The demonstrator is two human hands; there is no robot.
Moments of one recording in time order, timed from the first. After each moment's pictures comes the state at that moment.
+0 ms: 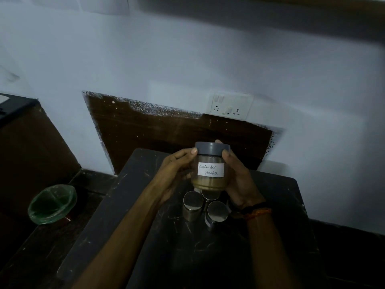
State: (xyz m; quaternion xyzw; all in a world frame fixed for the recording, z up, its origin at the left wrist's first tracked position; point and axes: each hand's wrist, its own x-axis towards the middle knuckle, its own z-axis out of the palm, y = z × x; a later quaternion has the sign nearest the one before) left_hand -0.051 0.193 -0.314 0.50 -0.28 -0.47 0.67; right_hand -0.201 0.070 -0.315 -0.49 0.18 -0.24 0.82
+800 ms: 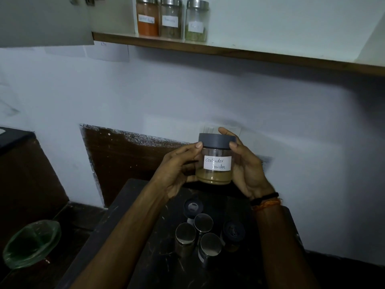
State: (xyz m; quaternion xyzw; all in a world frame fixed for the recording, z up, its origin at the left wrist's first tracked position) left_hand -0.052 0.159 -0.224 0.46 -0.30 -0.46 0.69; right_hand -0.199 0.027 -0.215 -0.56 0.10 -0.31 0.76
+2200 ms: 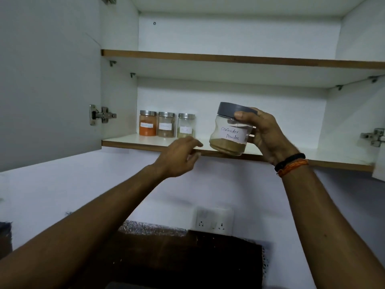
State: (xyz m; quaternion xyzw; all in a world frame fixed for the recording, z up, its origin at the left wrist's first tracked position) left_hand 0.035 0.069 -0.004 0.60 -0.68 0.28 0.33; right_hand -0.189 -0.041 0.067 -0.74 0.07 -0.47 0.48
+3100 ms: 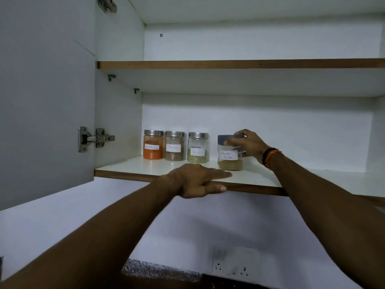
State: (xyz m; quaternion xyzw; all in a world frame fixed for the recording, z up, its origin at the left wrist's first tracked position) left_hand 0.101 -0.010 0.025 0.66 -0.73 0.12 0.08; right_hand -0.025 -0.237 0.088 -0.81 0.23 -0.38 0.39
